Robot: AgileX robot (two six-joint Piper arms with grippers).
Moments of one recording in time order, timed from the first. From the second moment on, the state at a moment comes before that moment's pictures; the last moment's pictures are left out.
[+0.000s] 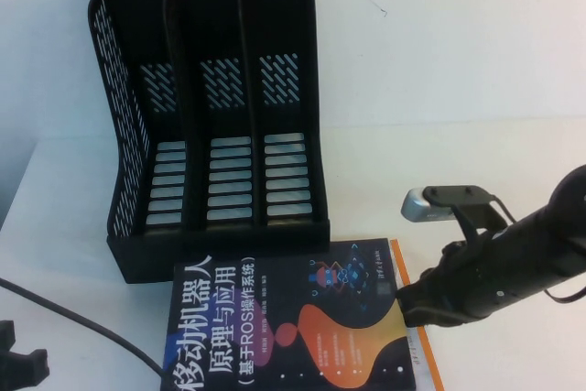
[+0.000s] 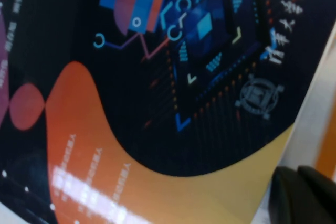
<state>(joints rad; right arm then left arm) 0.36 1.74 -0.90 0.82 0.58 -0.57 -0.10 0.76 -0.37 -0.03 0.40 -0.11</state>
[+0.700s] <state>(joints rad) 0.46 1.70 -1.00 0.55 0.60 -0.31 -0.10 0.76 -0.45 -0.17 0.59 -0.02</state>
